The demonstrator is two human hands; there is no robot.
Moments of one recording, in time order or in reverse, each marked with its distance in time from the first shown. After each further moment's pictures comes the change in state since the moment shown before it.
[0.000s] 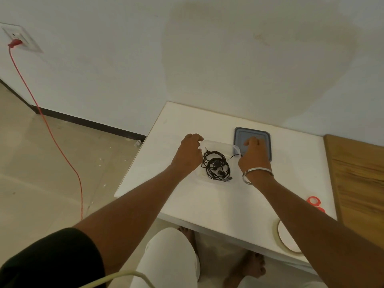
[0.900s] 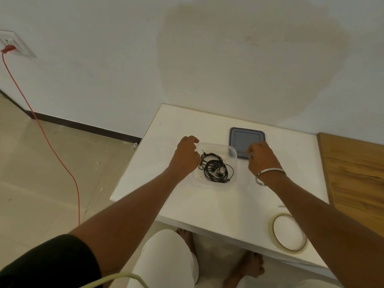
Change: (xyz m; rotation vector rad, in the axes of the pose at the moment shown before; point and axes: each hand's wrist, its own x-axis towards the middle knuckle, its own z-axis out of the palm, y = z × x) left_hand 0.000 0.005 0.006 -0.012 0.001 -0.057; right_hand 0.012 0.039 -0.023 -0.230 -0.117 -0.134
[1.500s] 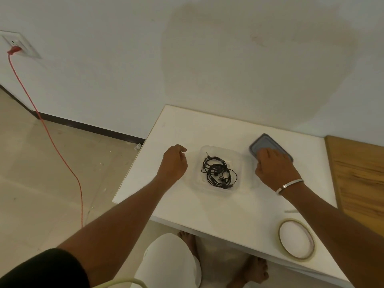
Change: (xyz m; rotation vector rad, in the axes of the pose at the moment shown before) left_hand -0.008 -0.041 -0.015 -0.018 0.095 -0.092; right_hand -0.011 0.022 -0.005 -0.362 0.096 -0.319
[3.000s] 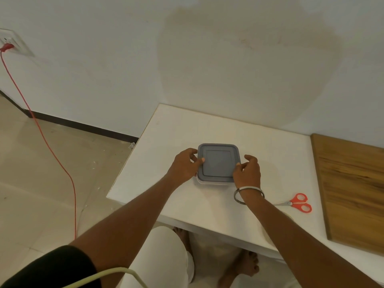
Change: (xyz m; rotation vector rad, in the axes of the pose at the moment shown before) left_hand -0.020 0.035 0.028 -0.242 -0.239 -0.087; right_hand -0.018 -0.071 0.011 0.949 0.127 0.742
